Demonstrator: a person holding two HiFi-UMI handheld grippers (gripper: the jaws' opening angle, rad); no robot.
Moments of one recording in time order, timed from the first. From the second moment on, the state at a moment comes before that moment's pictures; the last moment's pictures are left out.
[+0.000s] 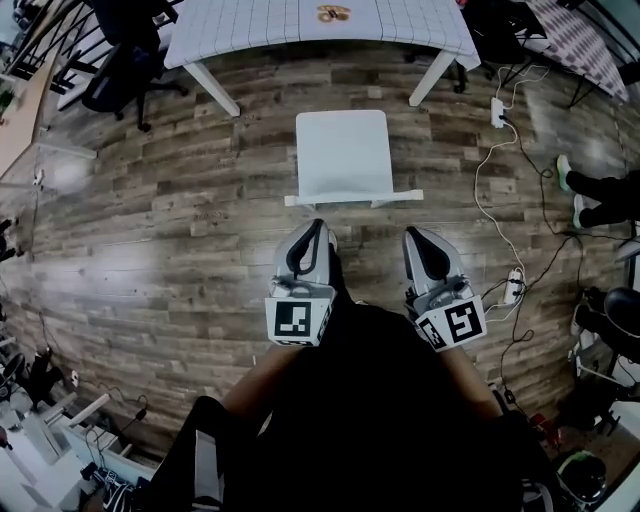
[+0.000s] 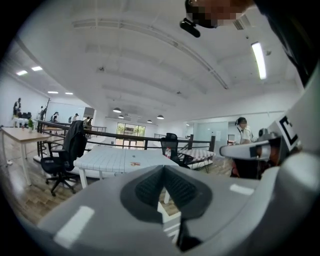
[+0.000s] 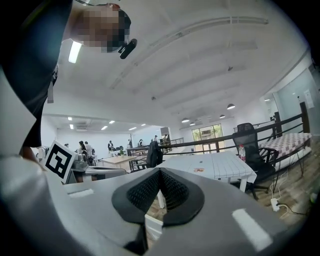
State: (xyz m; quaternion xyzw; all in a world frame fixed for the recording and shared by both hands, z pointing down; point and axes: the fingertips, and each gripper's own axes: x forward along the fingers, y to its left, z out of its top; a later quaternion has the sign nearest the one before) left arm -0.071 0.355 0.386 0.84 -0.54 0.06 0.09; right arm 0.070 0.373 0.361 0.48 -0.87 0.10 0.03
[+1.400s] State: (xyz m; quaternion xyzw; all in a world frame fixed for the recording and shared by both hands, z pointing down) left arm -0.066 0.257 0.522 0.89 -0.36 0.27 0.10; right arm 0.048 0.251 0.513 0.38 -0.88 0.14 0.25
